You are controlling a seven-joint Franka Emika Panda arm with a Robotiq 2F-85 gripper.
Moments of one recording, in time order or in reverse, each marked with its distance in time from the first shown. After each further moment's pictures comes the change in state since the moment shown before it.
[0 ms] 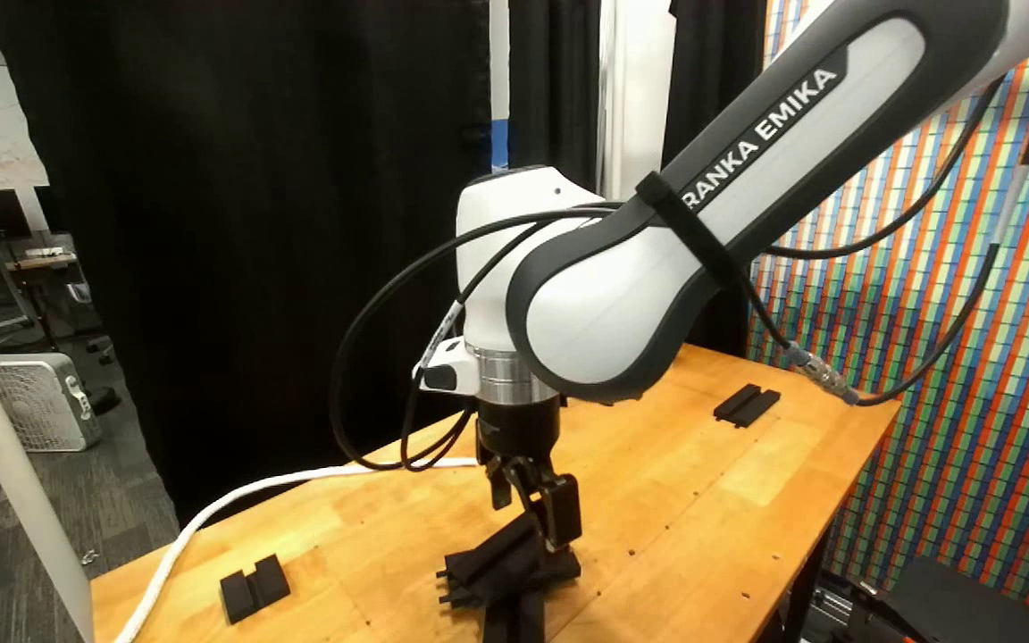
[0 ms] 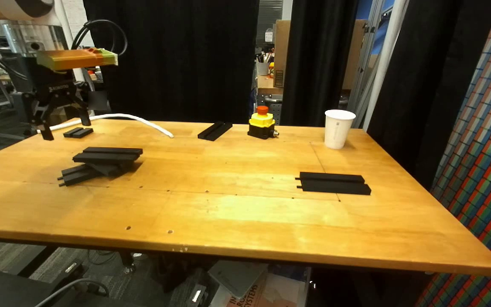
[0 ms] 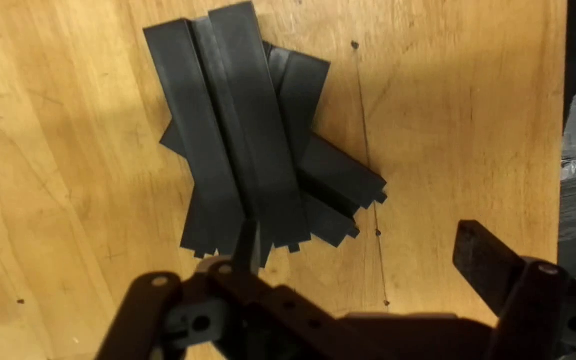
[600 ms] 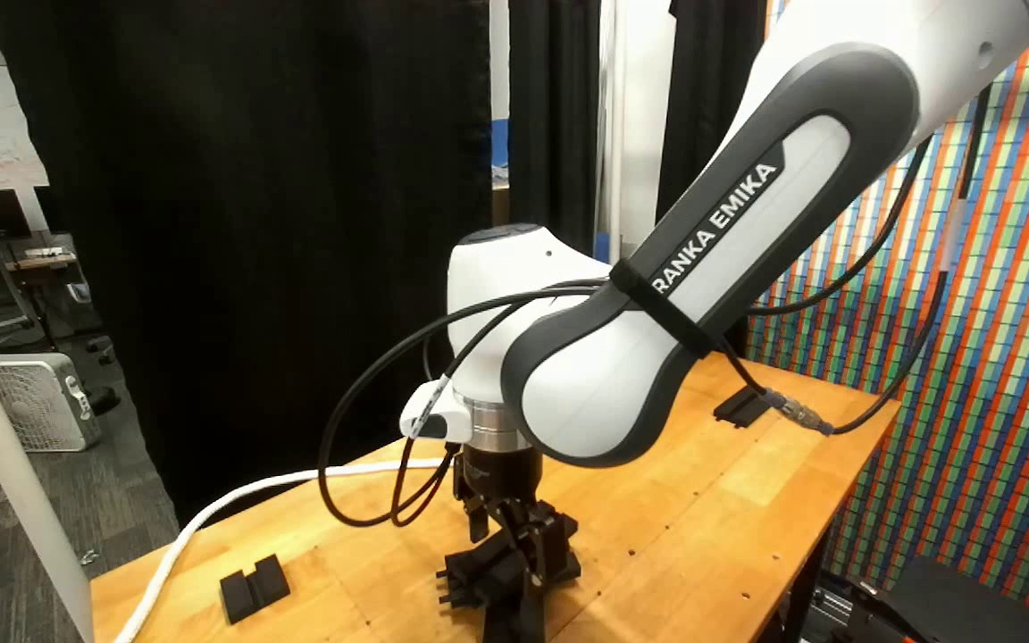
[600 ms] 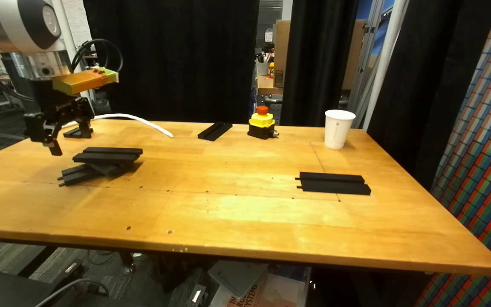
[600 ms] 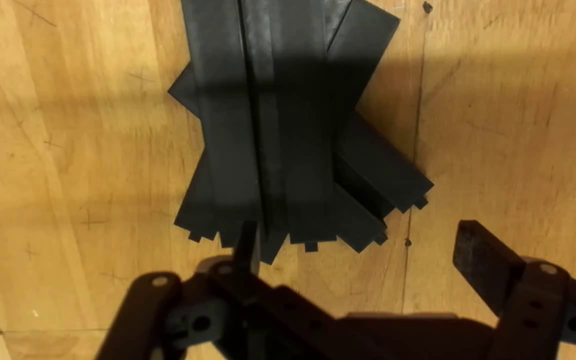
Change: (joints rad) arm 0.001 0.119 0.011 0.001 -0.058 0.155 -0.095
